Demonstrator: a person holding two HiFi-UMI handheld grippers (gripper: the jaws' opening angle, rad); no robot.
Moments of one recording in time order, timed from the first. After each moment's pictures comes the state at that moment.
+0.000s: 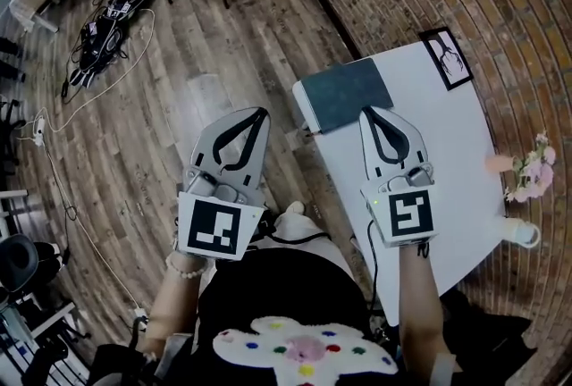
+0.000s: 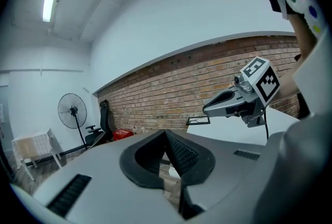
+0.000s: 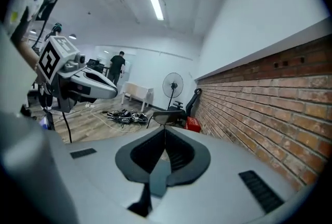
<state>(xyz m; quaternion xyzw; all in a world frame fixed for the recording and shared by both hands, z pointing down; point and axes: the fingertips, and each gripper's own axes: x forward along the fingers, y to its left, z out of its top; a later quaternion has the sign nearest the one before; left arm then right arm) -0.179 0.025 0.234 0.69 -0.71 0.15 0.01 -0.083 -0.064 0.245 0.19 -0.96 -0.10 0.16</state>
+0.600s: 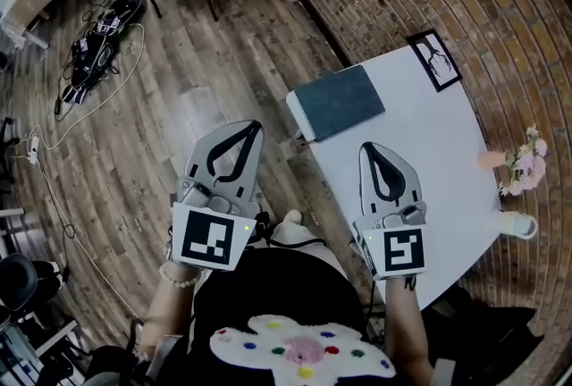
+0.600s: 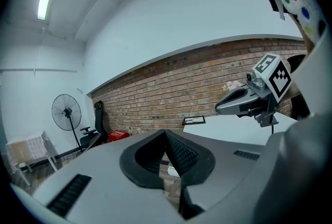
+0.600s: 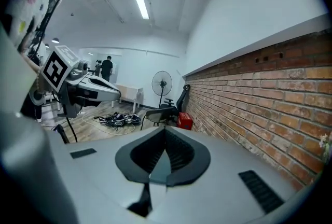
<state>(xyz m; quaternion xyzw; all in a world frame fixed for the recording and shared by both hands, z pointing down) -0.181 0.030 0.230 0.71 -0.69 0.16 0.00 -0.043 -0.035 0.251 0.25 -0.95 -0.06 0.19</state>
